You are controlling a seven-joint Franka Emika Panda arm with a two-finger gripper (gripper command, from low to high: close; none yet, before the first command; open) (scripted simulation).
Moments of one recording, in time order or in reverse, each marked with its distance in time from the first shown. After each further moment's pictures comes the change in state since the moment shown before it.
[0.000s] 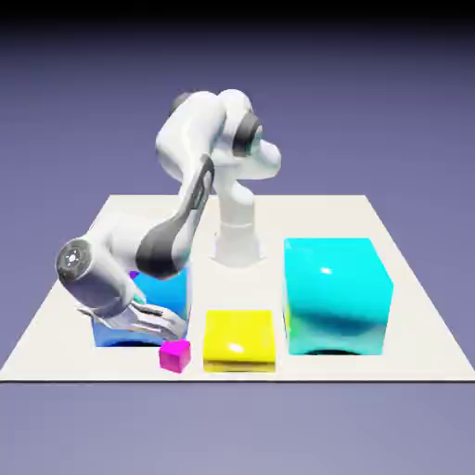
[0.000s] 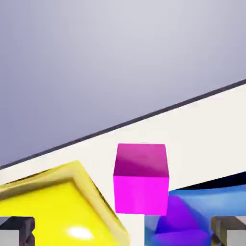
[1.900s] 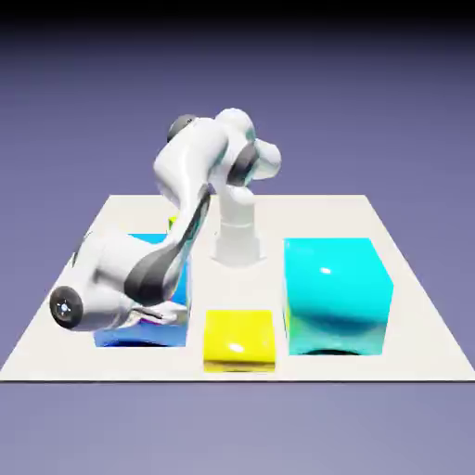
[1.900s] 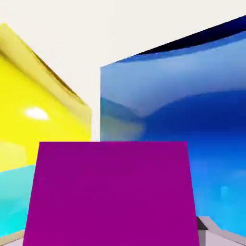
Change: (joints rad) arm 0.049 -0.011 -0.104 0.025 -0.105 -0.432 -0.035
